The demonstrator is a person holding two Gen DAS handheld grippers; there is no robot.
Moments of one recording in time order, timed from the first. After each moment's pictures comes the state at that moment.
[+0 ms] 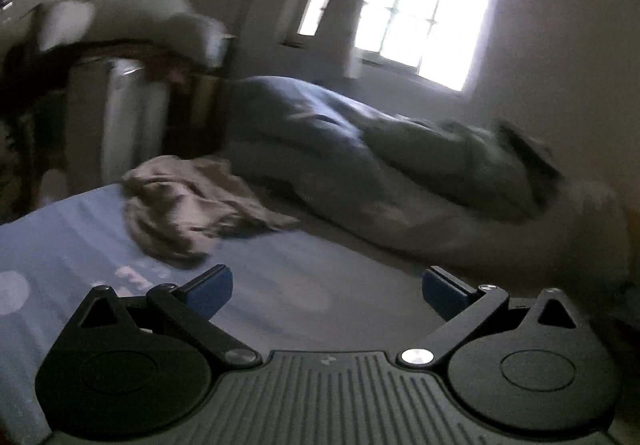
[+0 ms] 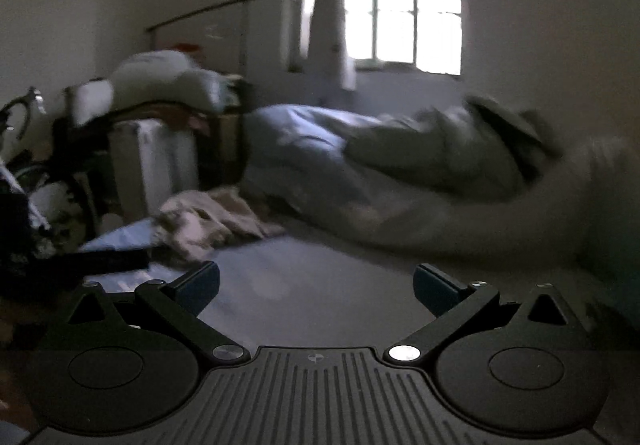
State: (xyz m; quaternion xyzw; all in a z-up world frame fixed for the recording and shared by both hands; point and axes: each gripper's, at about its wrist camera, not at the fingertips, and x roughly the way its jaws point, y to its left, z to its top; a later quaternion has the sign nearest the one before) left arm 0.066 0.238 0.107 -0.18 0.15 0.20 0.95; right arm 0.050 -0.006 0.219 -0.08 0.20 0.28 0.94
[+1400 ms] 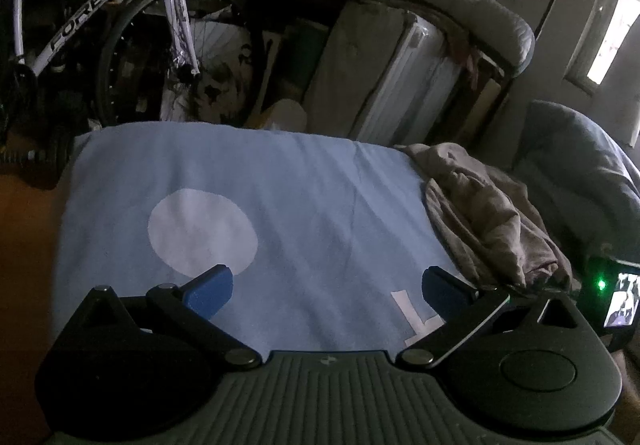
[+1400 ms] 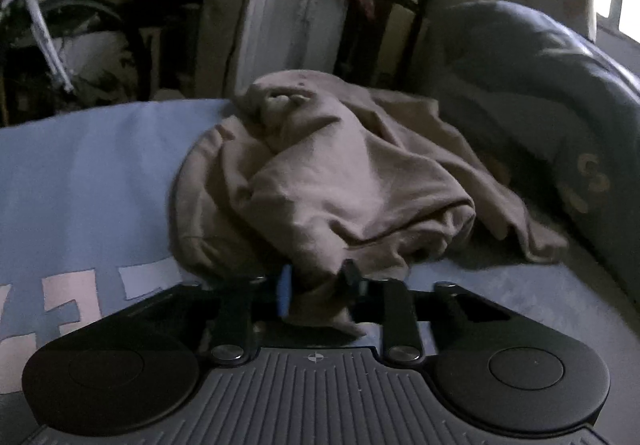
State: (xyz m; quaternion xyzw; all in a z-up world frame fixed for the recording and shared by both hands) left arm -0.004 0.465 -0.014 -0.32 0.15 0.46 0.81; right arm 0.284 0.471 -0.112 -0.23 0.24 0.42 0.84
